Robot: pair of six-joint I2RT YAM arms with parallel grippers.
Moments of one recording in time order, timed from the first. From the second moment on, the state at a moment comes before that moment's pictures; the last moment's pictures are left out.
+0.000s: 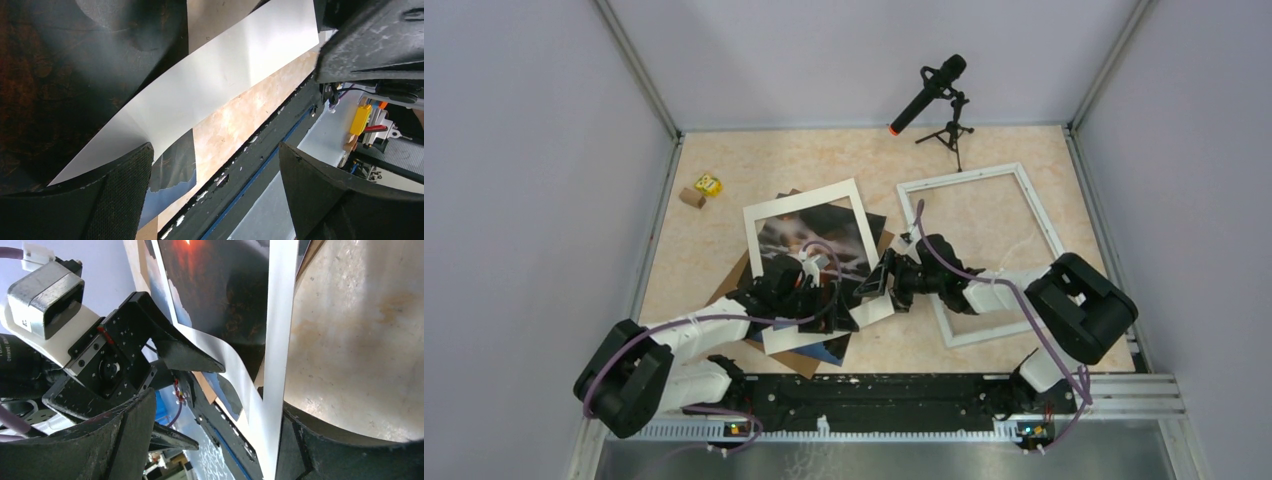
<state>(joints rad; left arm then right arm) -0.62 1.16 0.38 -0.02 0.55 -0.71 0.72 1.56 0.55 0.44 -0.53 1.15</state>
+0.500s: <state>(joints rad) -0.62 1.14 0.65 -0.21 0.55 -0.61 0.72 1.42 0.57 0.22 -0.33 0.94</state>
